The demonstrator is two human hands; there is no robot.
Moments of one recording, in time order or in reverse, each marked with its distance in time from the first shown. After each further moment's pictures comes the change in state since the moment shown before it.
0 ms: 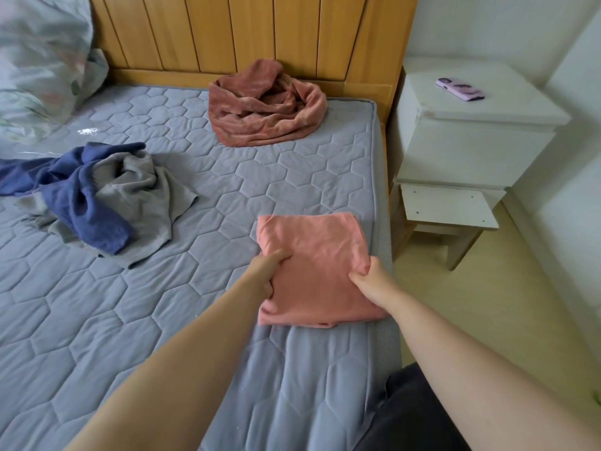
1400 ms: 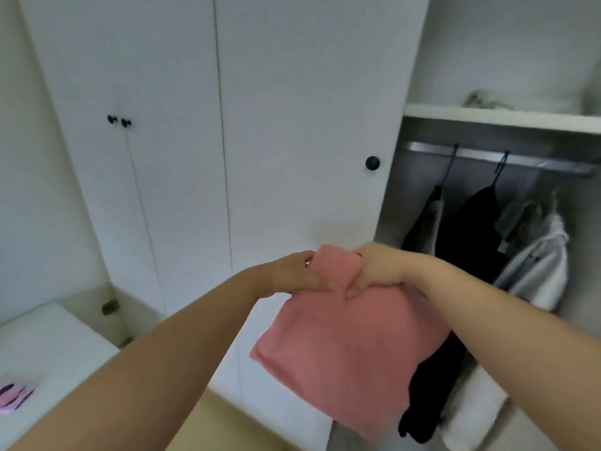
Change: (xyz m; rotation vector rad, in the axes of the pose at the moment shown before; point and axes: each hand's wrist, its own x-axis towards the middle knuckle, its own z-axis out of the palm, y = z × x) left_hand -0.632 0.289 0.669 1.252 -1.623 0.816; right_hand -0.474 -0.050 -0.827 -0.183 0.541 0.390
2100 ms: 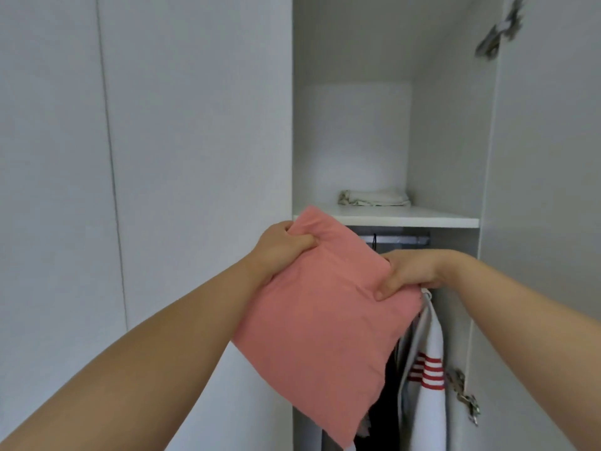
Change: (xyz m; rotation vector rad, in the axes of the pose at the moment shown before) left_hand 0.024 0.214 -0.016 -0.041 0.380 0.521; right_hand -0.152 0.033 -0.153 0.369 0.265 0.220
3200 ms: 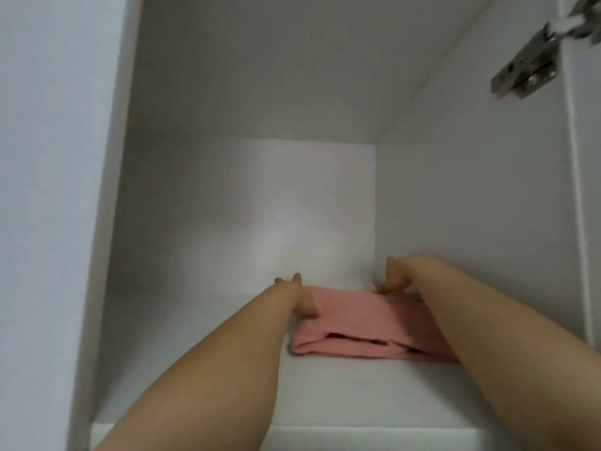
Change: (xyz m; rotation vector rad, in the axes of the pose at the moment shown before) left_hand 0.373 0.039 0.174 0.514 -0.238 -0.218; right_hand 0.239 0.047 -0.328 -0.764 0.617 0.471
